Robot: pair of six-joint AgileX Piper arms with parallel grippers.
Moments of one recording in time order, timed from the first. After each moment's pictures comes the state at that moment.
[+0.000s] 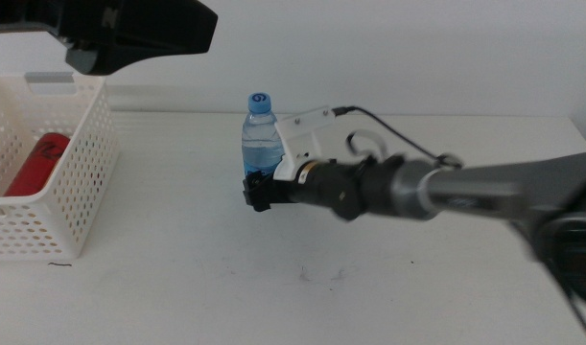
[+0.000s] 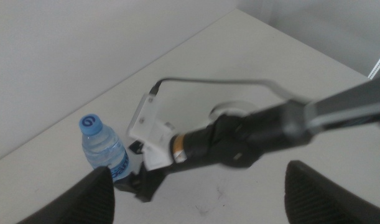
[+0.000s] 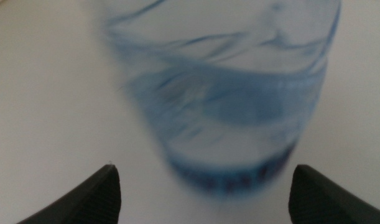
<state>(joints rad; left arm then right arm) -0.43 1.07 -1.47 -0.37 1.07 0.37 0.66 2.26 -1.52 0.22 -0.07 -0.11</state>
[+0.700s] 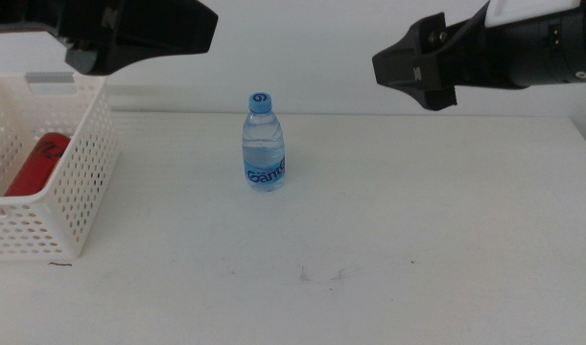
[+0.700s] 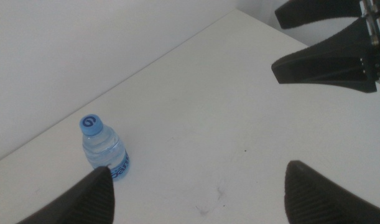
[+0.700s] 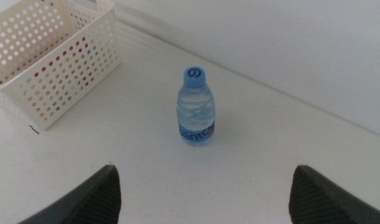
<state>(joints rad) -0.43 1.07 -1.47 -0.37 1.07 0.37 0.66 1.24 -1.32 -0.07 0.70 0.10</state>
